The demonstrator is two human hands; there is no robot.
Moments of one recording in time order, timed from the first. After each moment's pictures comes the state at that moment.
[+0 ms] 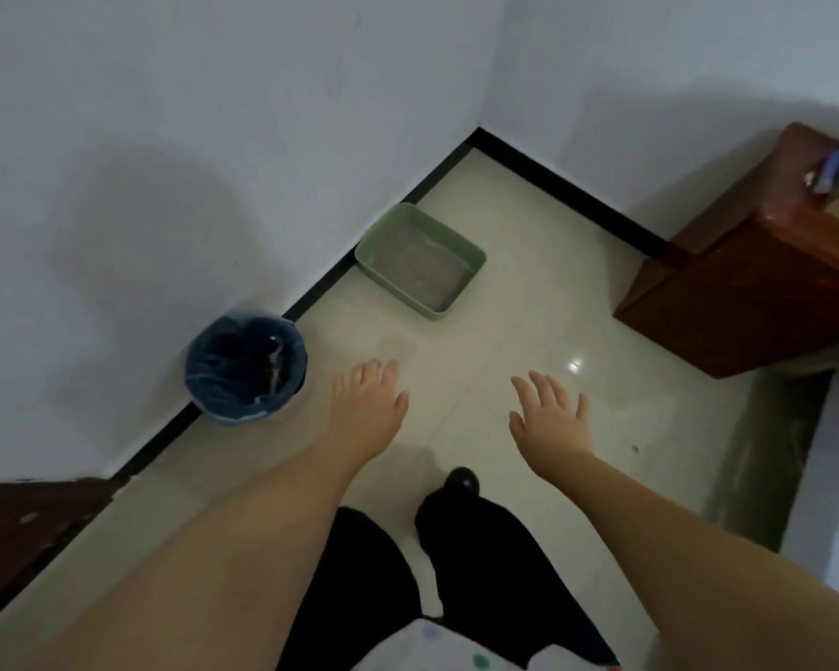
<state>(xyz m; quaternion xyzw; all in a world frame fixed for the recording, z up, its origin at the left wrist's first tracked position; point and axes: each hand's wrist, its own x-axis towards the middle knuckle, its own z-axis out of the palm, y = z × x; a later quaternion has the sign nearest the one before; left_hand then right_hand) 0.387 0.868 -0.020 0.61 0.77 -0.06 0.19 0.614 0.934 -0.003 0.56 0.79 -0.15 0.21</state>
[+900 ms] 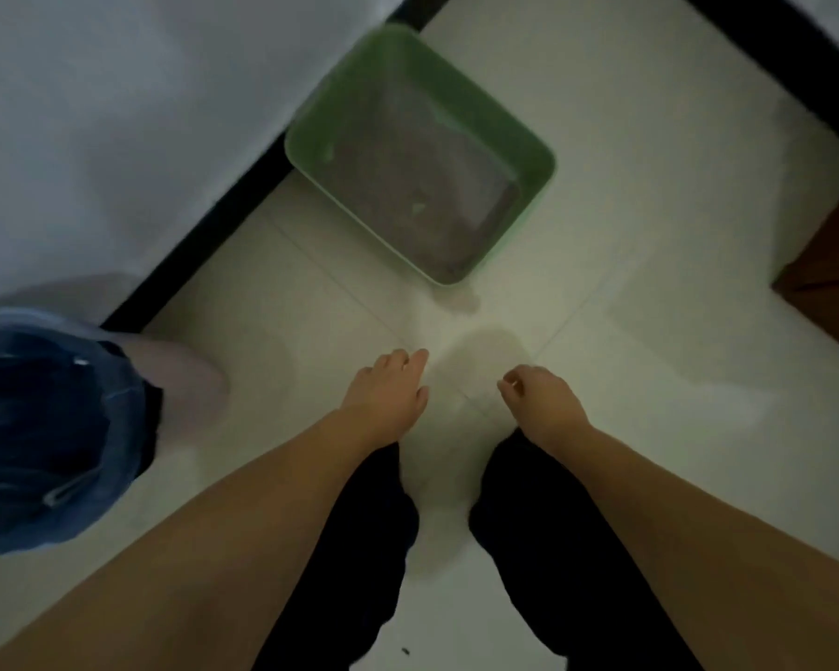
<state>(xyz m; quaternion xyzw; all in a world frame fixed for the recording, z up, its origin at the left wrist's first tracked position) 0.359 1.147 -0.448 0.58 0.69 -0.15 0.40 0.539 1.223 -0.443 0.58 0.67 -0.39 0.25</state>
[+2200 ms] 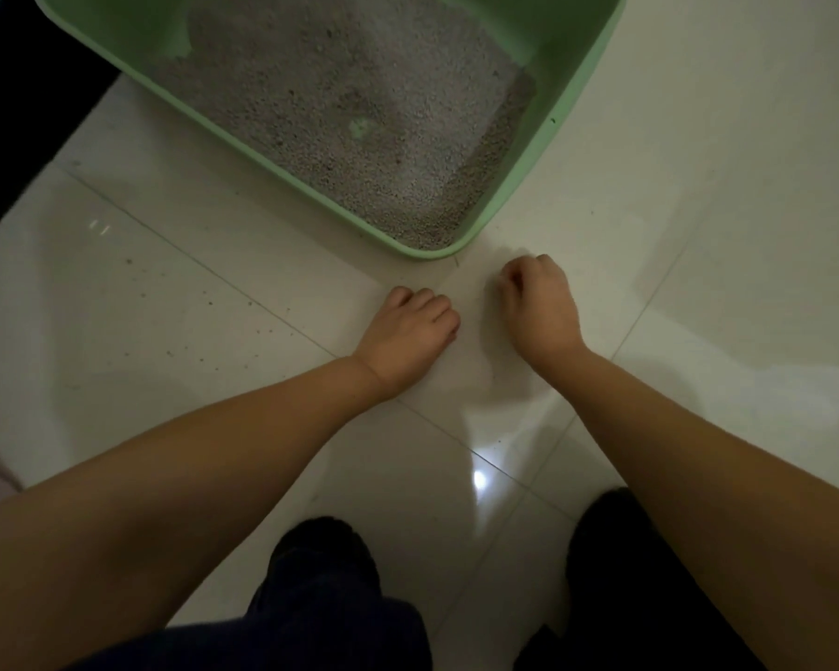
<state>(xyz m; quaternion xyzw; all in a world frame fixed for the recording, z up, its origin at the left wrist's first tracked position) 0.355 1.239 -0.754 0.81 0.57 0.02 0.12 0.513 1.309 -0.735 0.61 0.74 -0.27 -0.06</state>
